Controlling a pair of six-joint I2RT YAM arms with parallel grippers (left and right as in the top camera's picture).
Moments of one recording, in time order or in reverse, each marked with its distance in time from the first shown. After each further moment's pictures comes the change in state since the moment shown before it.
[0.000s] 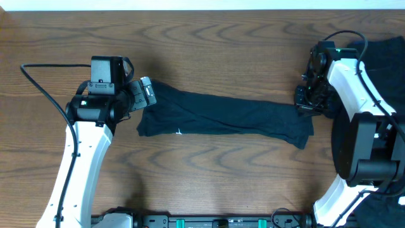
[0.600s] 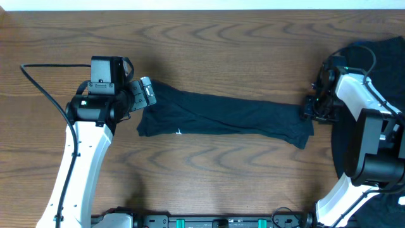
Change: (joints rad) left arm 0.000 0.000 0.000 -0.001 0.000 0.000; right arm -0.108 0.000 -0.222 0.304 0.024 -0.067
